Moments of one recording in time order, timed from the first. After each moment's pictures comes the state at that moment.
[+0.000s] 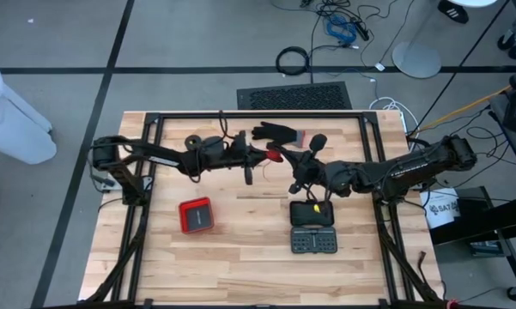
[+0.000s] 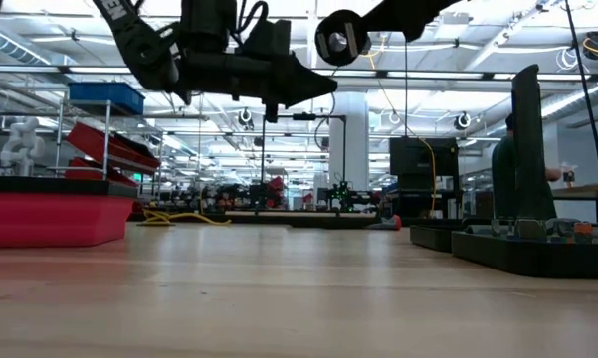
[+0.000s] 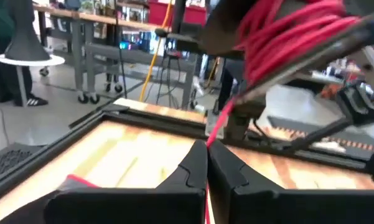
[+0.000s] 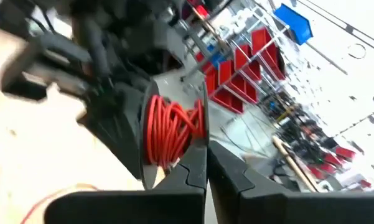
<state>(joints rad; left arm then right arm) 0.22 1.66 0.78 0.88 0.09 -0.12 0.19 1.25 0.84 0.26 0.83 -0.62</state>
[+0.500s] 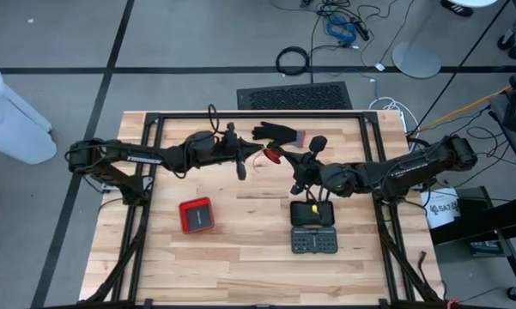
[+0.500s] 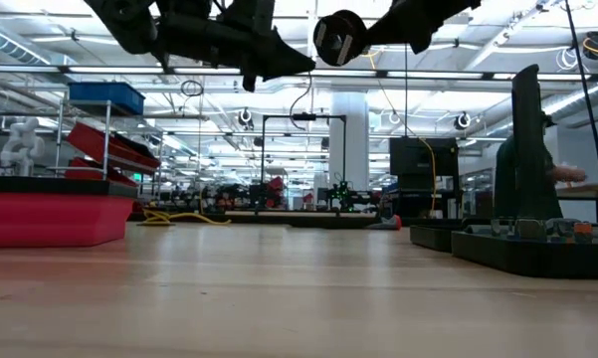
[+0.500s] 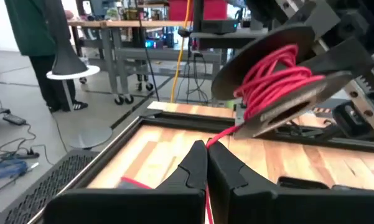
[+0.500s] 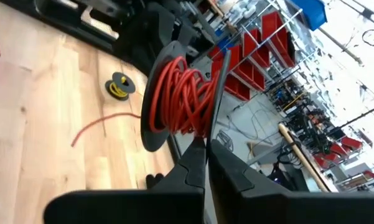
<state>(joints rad) 0.21 1.45 0.79 0.60 -0.01 0.02 0.20 1.25 0.84 0.15 0.84 -0.54</state>
